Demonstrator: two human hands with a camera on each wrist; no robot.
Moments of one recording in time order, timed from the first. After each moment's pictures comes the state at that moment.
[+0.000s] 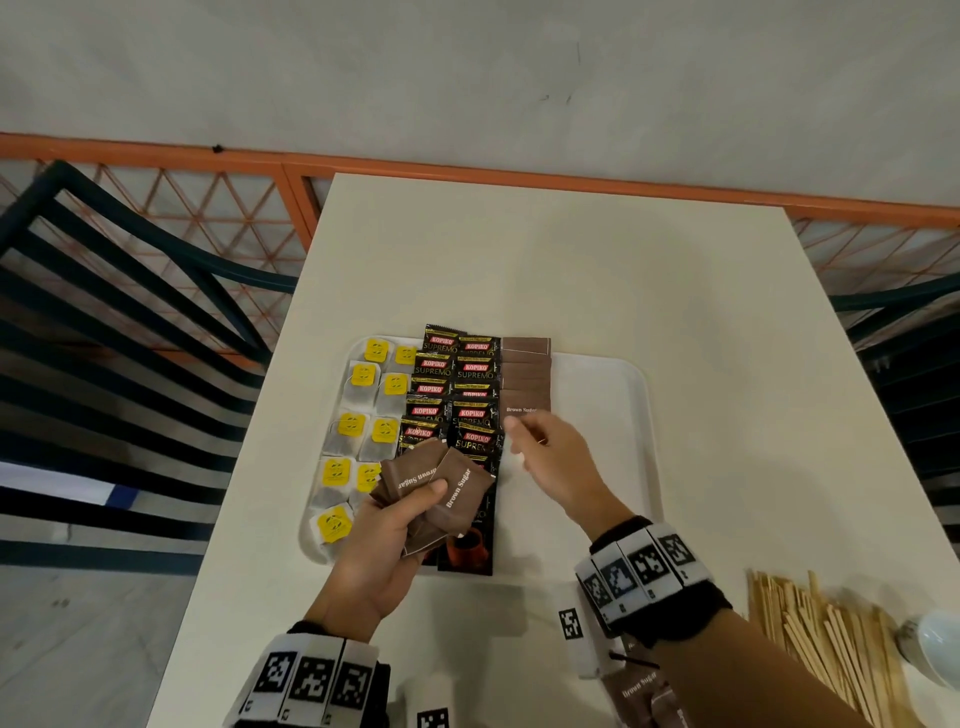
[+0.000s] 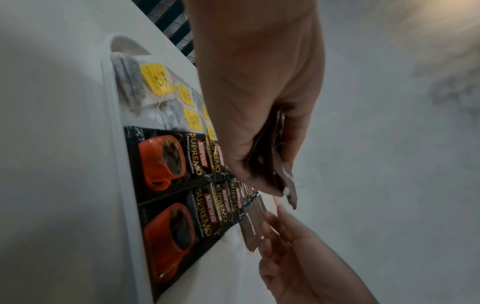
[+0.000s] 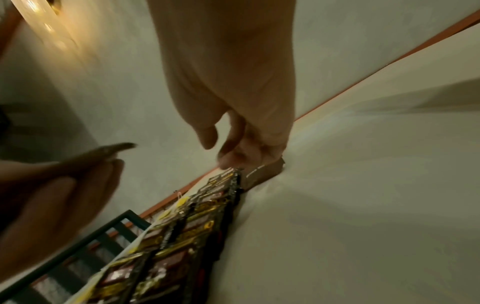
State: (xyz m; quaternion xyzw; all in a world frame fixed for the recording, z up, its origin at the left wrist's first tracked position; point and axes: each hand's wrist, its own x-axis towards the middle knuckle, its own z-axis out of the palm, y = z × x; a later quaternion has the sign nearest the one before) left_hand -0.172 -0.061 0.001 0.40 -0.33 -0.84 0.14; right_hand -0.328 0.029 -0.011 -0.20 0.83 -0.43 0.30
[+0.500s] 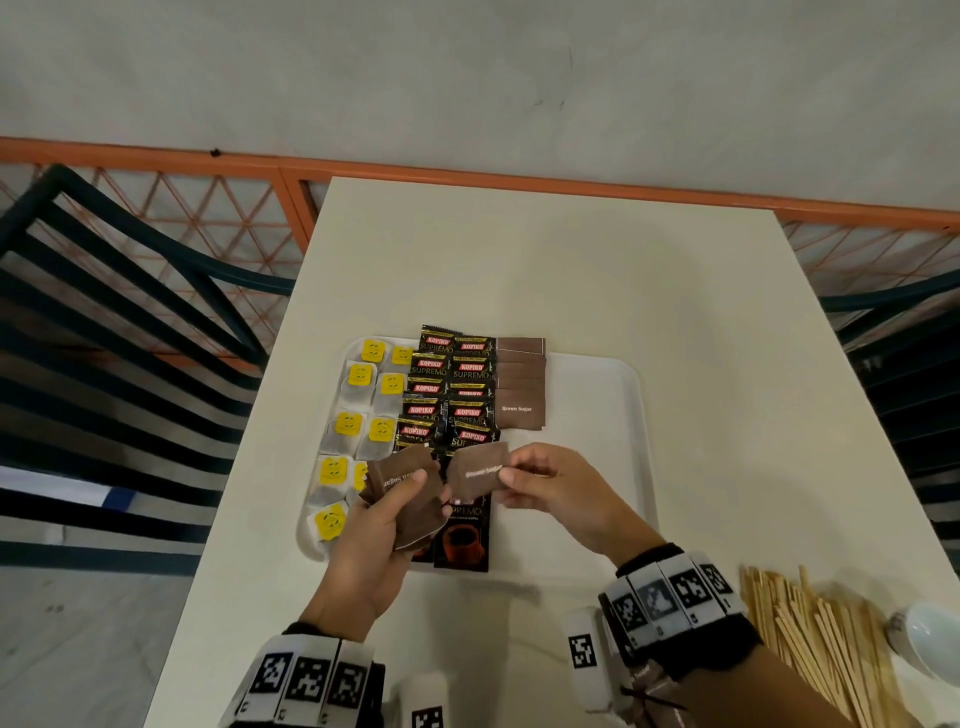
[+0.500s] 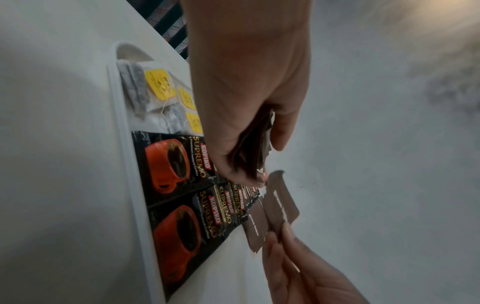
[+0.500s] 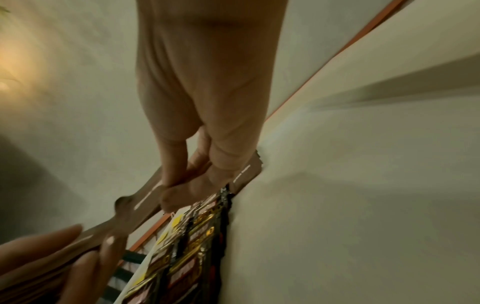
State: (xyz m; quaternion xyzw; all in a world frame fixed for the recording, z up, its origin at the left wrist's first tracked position) left_hand -0.167 -0.061 0.002 0.41 -0.31 -0.84 0.16; right_hand -0.317 0.061 -0.003 -0.14 0.66 -0.56 0.49
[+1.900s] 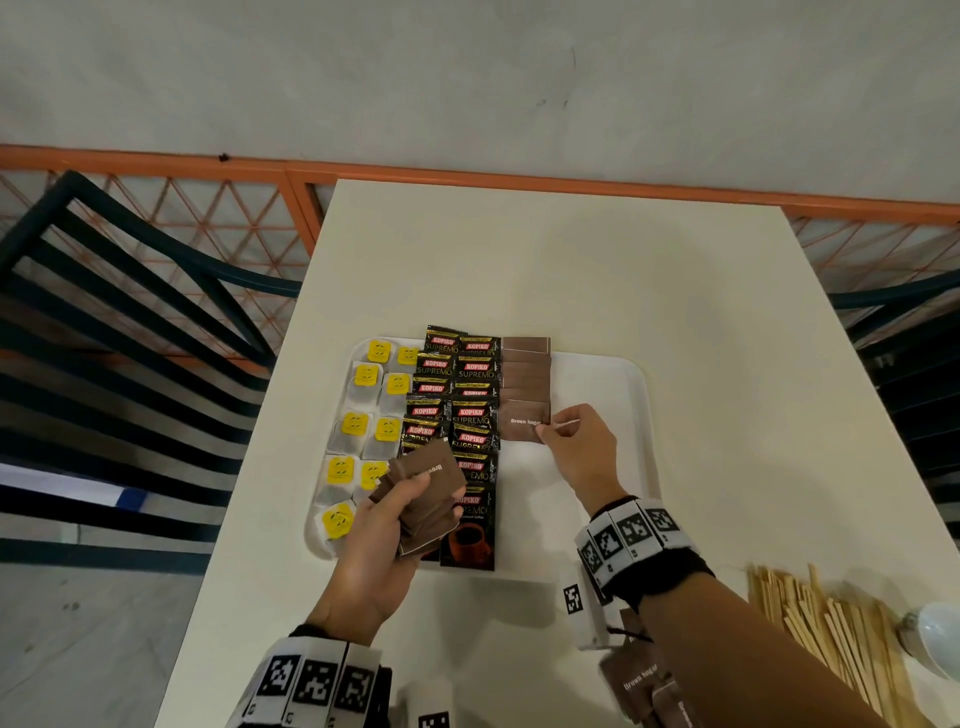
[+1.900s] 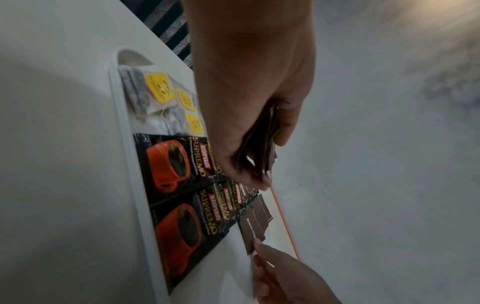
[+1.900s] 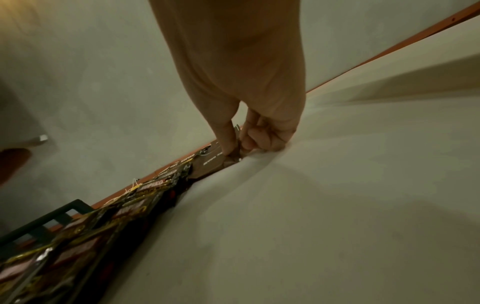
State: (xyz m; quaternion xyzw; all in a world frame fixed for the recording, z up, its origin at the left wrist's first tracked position) left_hand -0.164 -0.057 0.012 0.40 -0.31 -0.85 0.15; right_hand -0.351 0.039 -0.042 -0.06 0.87 -0.45 0.20
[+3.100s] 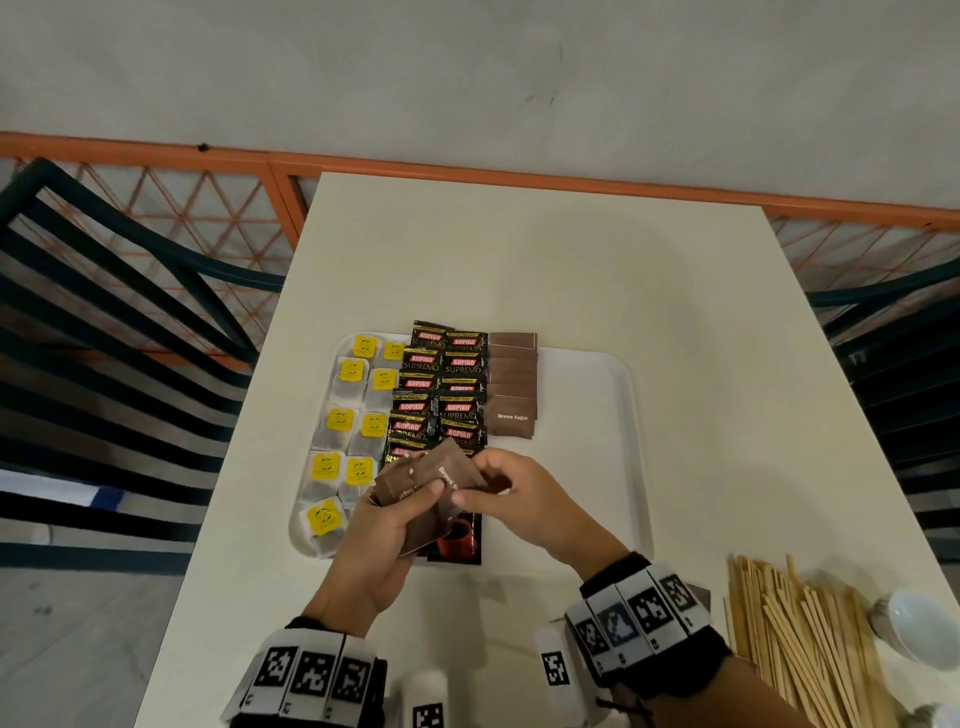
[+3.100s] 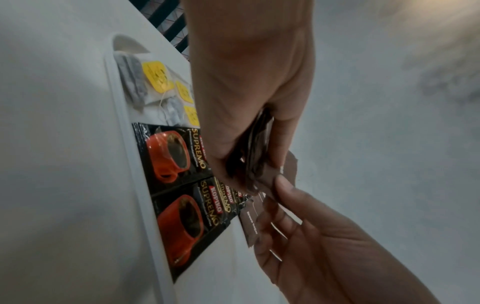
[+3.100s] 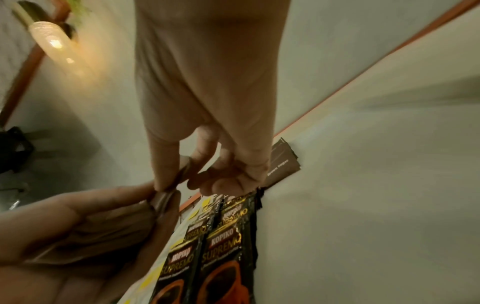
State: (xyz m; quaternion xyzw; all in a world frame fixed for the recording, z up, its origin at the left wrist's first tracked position) left_hand -0.172 -0.053 0.000 0.41 -0.35 -0.83 0.14; right_hand -0.288 0.048 0.004 -0.29 0.73 -0.45 0.43
